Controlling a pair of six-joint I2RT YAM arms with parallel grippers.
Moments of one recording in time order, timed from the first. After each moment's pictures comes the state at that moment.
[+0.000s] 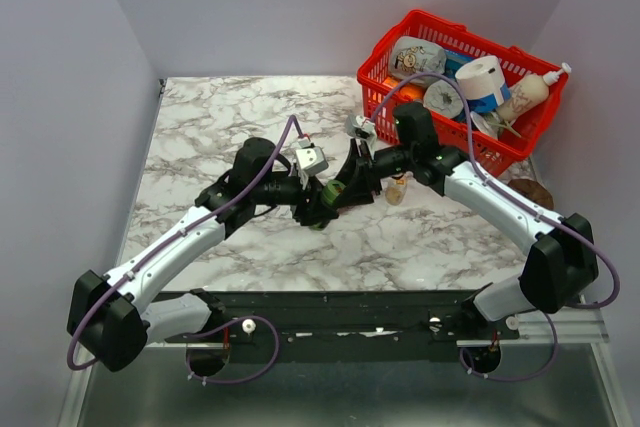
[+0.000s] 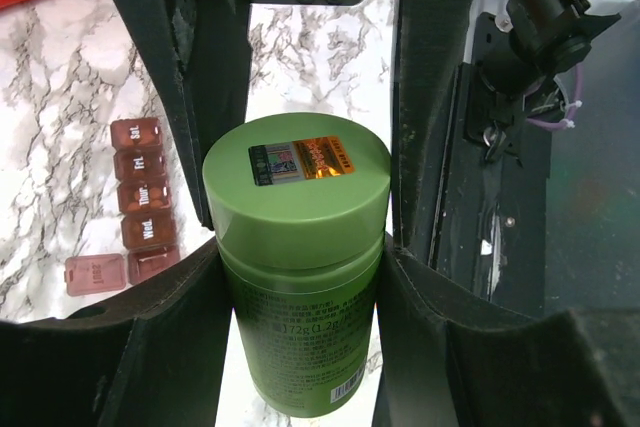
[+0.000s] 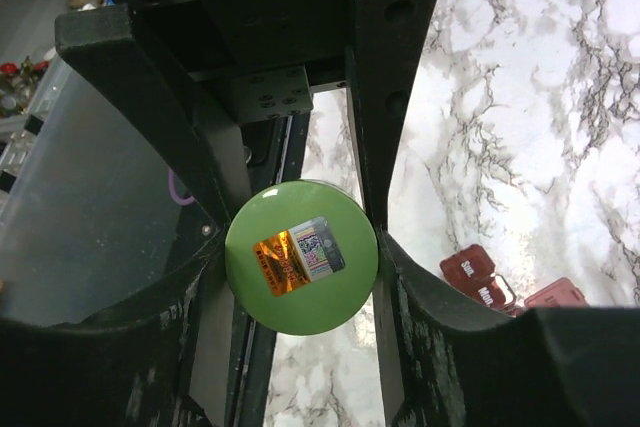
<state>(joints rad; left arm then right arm) -0.61 1.14 0.87 -0.17 0.76 0.05 0.58 1.46 1.16 -0.21 -1.16 -0.16</state>
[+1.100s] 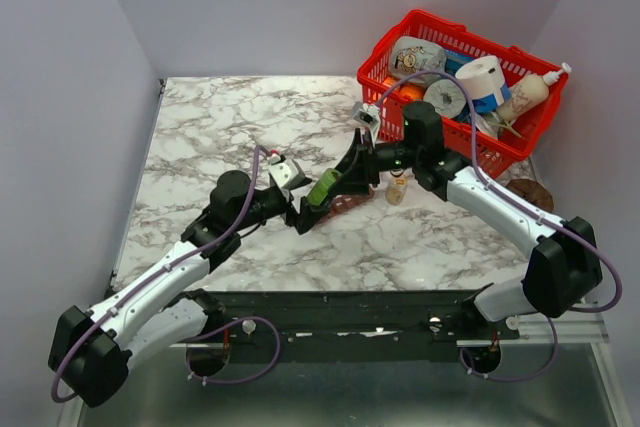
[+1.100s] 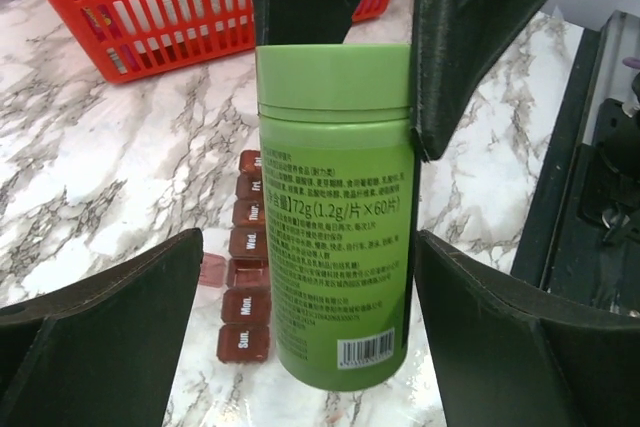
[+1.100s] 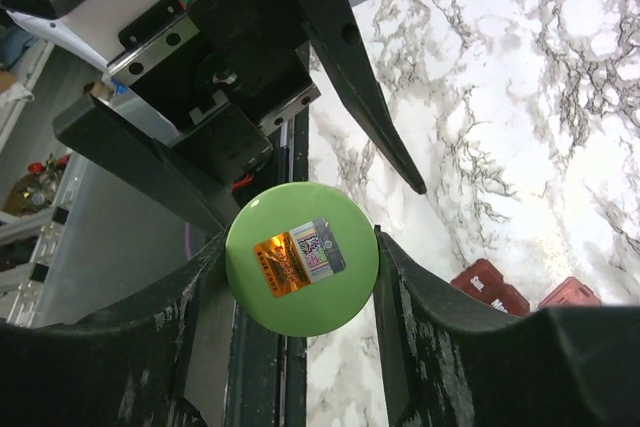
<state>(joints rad) -0.62 0.89 0.58 0.18 0.47 -0.01 0.56 1.44 1.10 0.05 -1.07 0.20</state>
